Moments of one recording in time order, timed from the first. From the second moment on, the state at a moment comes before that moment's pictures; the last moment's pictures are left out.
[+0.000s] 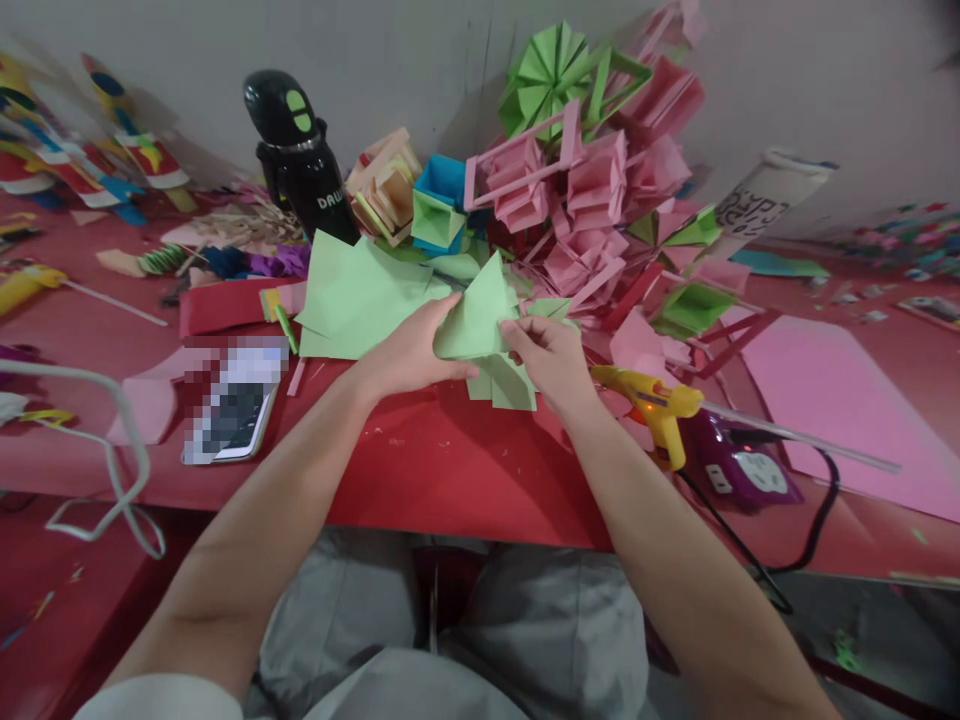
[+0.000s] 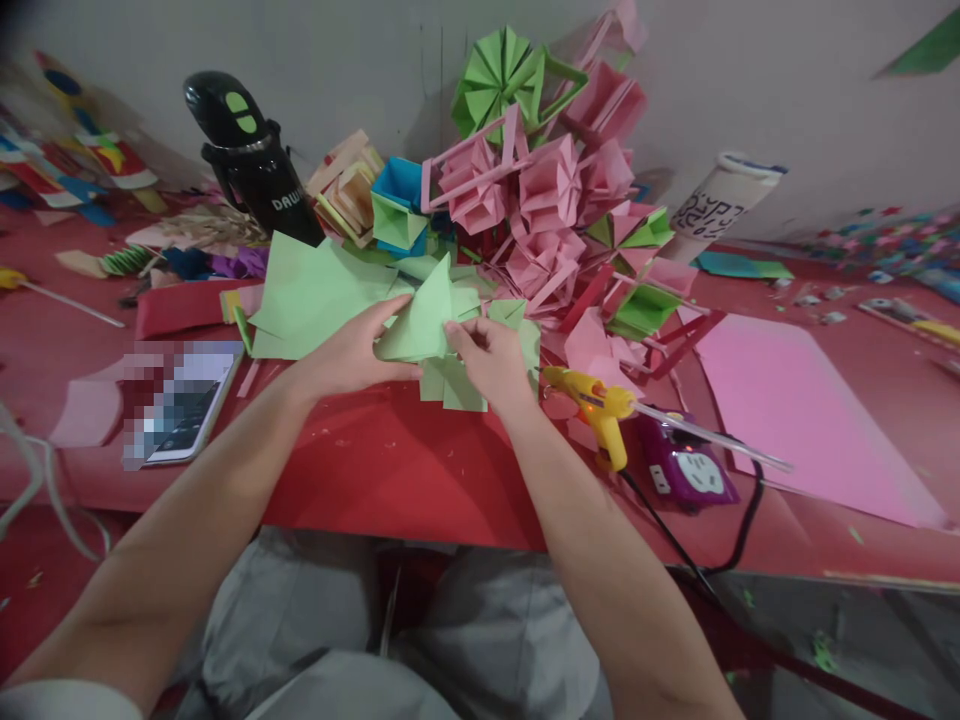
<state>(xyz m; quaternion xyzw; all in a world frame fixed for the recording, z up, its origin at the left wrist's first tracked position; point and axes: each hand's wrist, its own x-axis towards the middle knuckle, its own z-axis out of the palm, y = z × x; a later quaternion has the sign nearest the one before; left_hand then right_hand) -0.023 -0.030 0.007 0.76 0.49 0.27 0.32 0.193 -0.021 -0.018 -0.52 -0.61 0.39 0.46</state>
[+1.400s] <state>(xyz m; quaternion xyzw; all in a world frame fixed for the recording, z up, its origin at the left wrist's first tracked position) -0.064 -0.022 0.023 0.67 0.36 0.21 0.62 0.205 -0.023 0.002 -0.45 -0.55 0.51 0.48</state>
